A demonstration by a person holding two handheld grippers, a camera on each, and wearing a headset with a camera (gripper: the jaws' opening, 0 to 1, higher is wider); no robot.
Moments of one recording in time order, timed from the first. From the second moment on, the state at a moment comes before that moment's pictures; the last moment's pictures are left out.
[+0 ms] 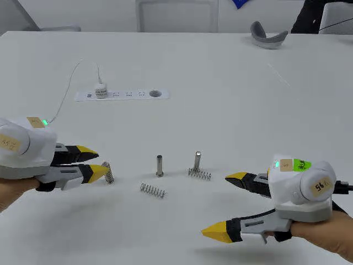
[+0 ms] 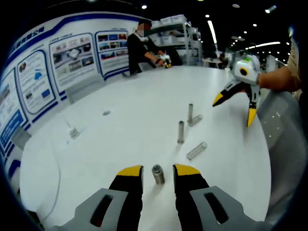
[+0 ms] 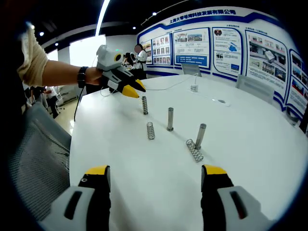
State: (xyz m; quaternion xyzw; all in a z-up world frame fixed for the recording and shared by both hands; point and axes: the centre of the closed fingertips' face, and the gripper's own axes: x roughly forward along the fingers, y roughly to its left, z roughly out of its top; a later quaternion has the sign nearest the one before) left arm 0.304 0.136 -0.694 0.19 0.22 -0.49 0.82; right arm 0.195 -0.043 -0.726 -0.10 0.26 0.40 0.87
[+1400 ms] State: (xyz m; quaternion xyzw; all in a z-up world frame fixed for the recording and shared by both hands) left arm 0.257 0.062 -0.734 0.22 0.23 -0.57 0.75; right arm 0.195 -0.045 -0.726 -0.10 0.26 0.40 0.88
